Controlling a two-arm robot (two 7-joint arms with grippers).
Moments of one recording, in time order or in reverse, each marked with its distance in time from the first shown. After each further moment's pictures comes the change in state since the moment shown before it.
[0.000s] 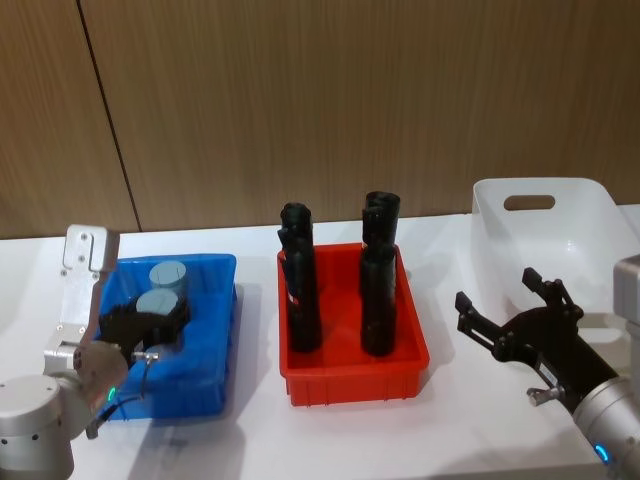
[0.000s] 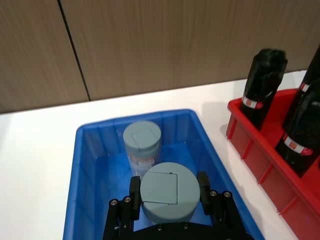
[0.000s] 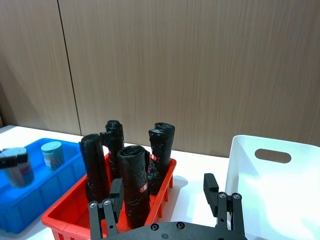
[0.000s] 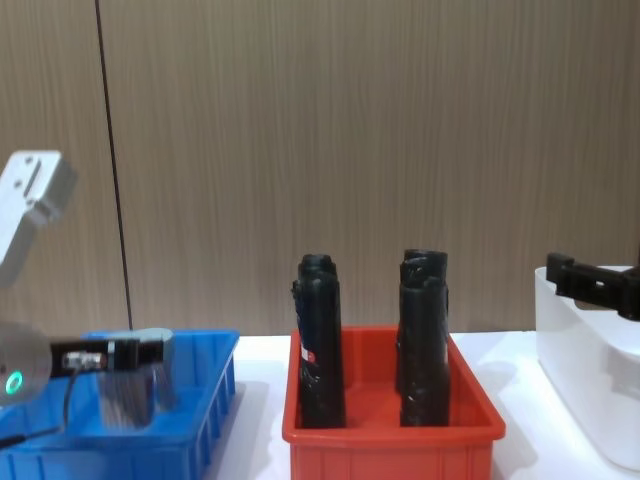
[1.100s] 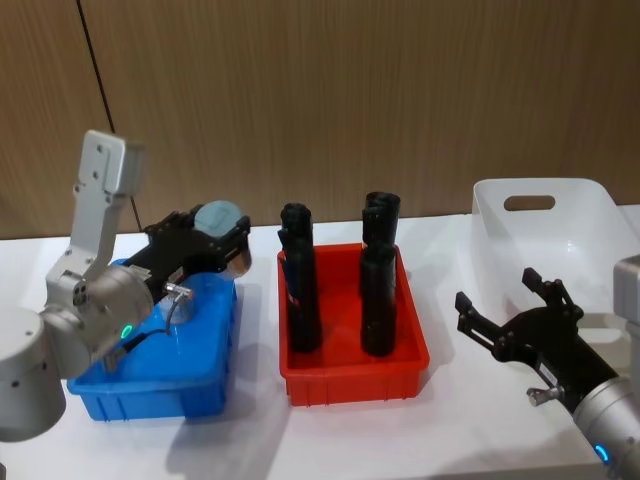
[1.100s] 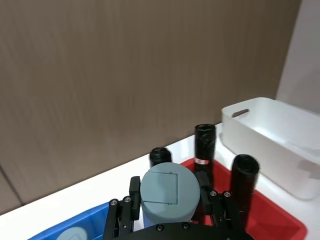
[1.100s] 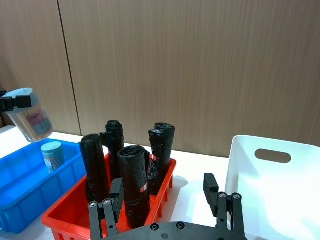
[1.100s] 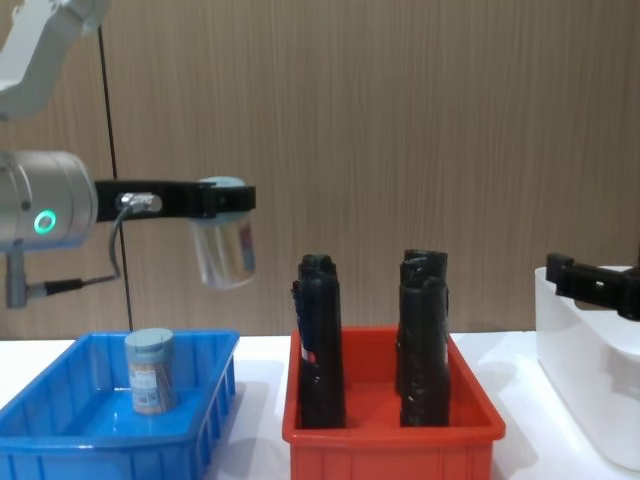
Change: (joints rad) left arm -0.007 0.032 -0.012 -0.272 0.021 0.031 -0.234; right arm 0.000 0.000 0.000 0.000 0.000 0.000 0.000
